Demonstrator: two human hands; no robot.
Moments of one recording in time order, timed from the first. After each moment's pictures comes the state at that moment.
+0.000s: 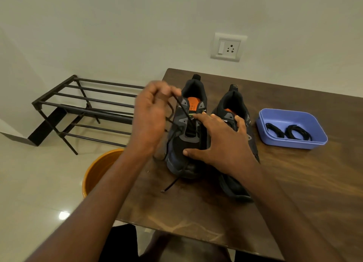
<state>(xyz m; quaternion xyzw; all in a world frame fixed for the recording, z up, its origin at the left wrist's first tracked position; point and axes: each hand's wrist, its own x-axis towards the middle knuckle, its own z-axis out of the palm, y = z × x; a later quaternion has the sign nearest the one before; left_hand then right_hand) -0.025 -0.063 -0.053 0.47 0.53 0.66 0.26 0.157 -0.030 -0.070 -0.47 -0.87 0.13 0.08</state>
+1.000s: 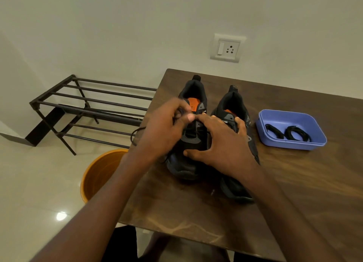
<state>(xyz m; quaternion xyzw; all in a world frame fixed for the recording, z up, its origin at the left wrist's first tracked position) -0.031 -0.054 -0.087 0.64 0.62 0.43 0.17 0.158 -0.028 -0.077 -0.47 -0.86 0.14 0.12</state>
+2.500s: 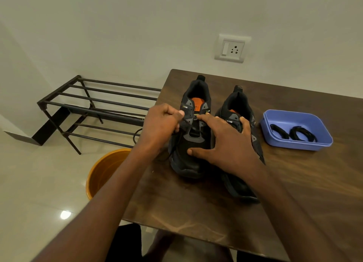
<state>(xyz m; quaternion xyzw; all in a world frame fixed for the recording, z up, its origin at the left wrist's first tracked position) -0.035 -0.056 -0.077 0.42 0.69 0.48 0.33 0.152 -0.031 -0.069 -0.48 -0.86 0.14 0.09</state>
